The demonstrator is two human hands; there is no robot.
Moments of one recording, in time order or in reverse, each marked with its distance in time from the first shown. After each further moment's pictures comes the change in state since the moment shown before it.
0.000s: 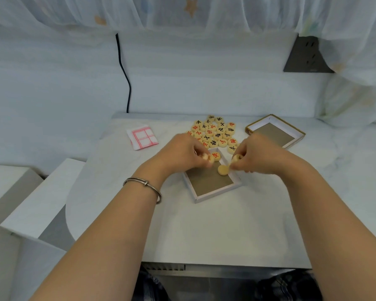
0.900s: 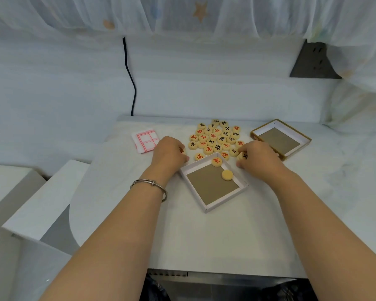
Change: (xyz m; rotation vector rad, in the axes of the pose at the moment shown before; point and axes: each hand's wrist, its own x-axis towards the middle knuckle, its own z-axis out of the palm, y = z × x) left_hand 0.024 -0.046 0.008 0.069 0.249 -0.381; right_hand 0.033 0.014 0.025 -0.121 0.199 0.078
